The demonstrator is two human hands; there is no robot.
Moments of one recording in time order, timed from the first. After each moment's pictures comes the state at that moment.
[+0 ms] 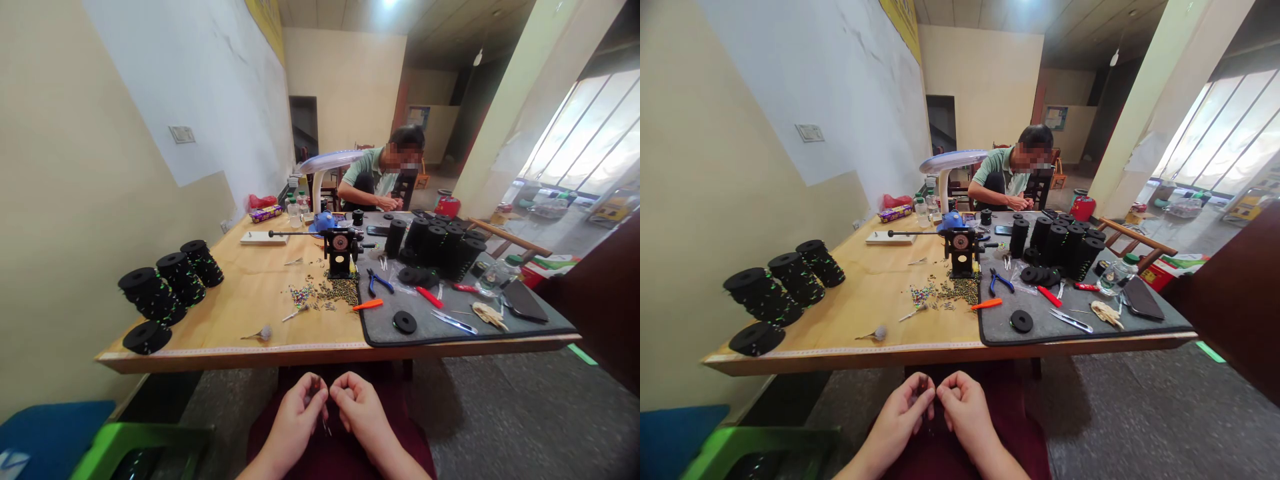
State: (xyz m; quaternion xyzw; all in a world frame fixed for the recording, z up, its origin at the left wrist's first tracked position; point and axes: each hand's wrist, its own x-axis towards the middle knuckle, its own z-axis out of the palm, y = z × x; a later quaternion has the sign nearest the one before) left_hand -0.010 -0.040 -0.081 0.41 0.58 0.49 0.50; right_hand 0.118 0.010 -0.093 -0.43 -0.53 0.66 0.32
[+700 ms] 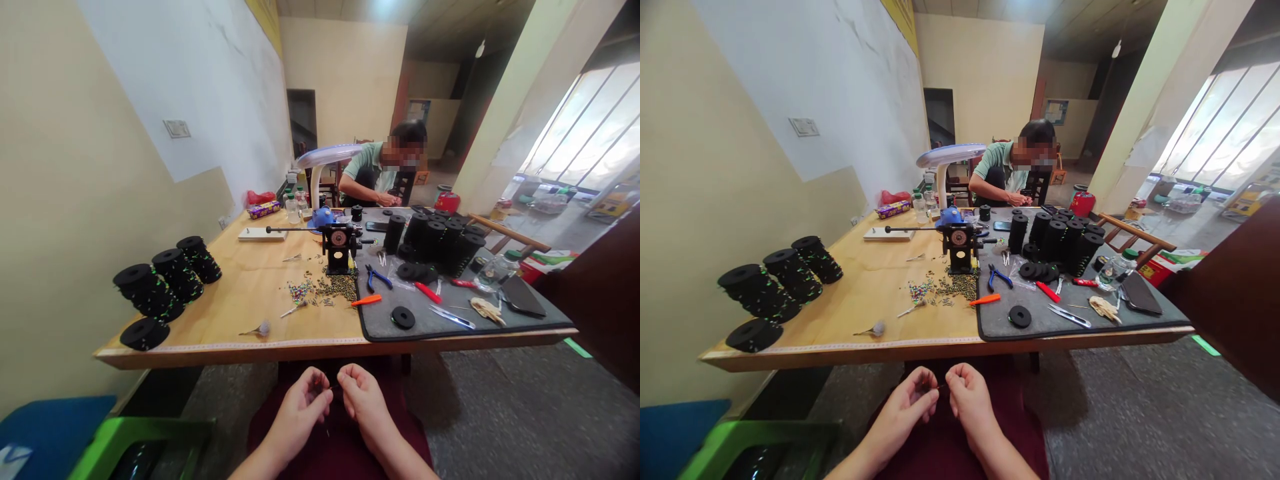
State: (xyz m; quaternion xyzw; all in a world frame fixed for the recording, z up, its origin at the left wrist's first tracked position) left_hand -0.006 -0.038 -0.076 0.39 0.55 0.51 0.54; right_hand 0.121 0.016 -0.096 -0.43 -0.45 0.69 0.37
